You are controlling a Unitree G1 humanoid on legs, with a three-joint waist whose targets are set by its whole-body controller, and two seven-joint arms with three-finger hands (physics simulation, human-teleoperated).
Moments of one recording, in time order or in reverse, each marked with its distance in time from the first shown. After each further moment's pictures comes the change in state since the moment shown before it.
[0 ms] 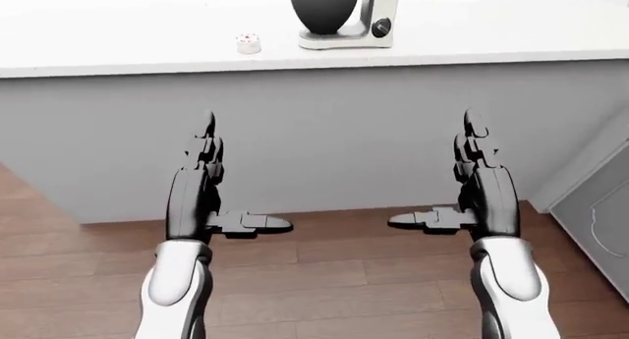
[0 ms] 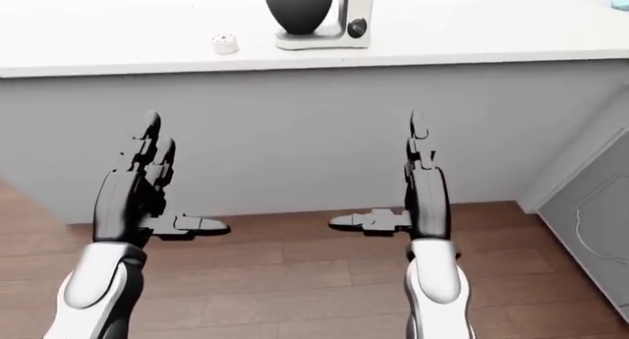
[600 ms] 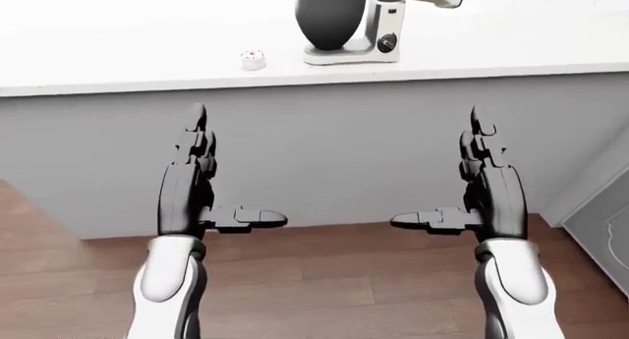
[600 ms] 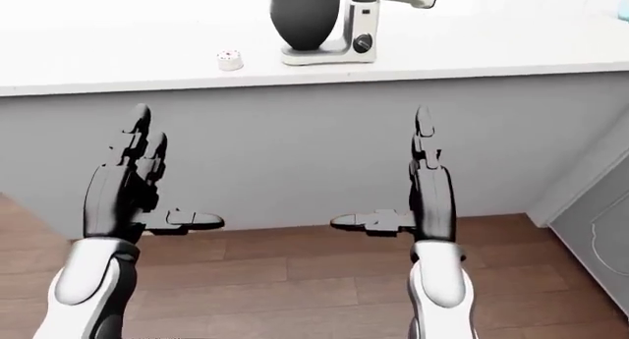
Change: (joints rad) left arm -0.029 0.015 0.030 -0.003 -0.009 0.008 0.002; right arm 0.006 0.000 -0.007 -0.029 -0.010 -0.003 0.000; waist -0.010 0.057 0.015
